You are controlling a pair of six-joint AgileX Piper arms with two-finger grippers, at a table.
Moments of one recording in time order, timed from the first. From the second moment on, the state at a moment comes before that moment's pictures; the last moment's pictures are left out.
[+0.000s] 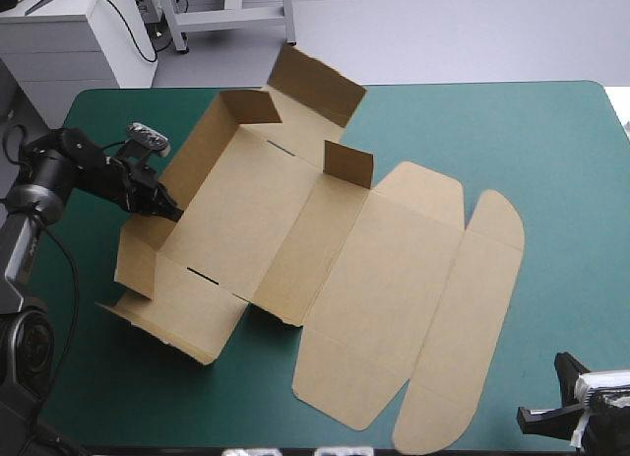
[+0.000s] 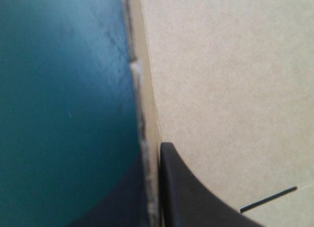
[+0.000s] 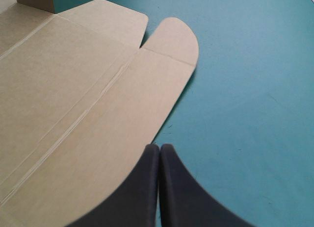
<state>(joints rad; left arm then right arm) 0.07 1.69 -1.43 -0.41 1.05 0.86 0.03 -0.01 -0.46 0.02 0.93 -0.01</state>
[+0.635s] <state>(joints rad) -0.48 1.69 -1.56 -0.07 0.60 1.14 0.03 -0.01 -0.46 0.02 0.93 -0.01</state>
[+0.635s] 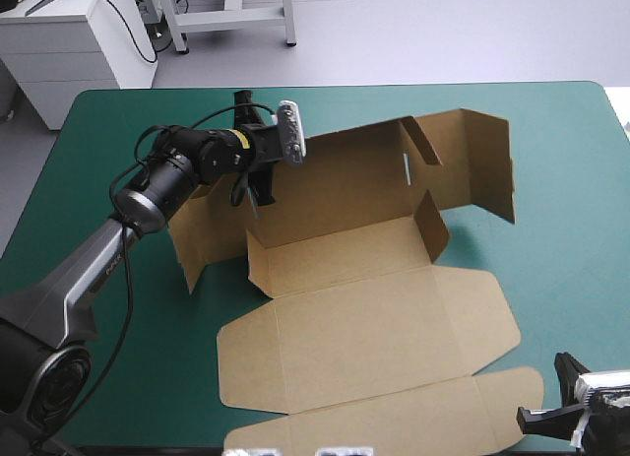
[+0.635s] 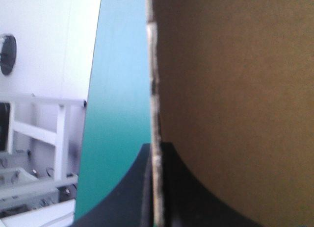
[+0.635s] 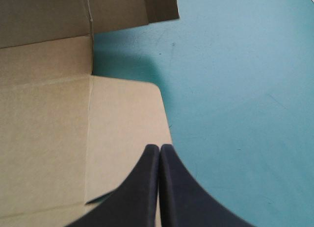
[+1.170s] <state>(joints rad) -0.78 1.70 -1.54 0.27 0.38 1.01 0.03 -0.01 -0.46 0.02 0.91 -0.01</state>
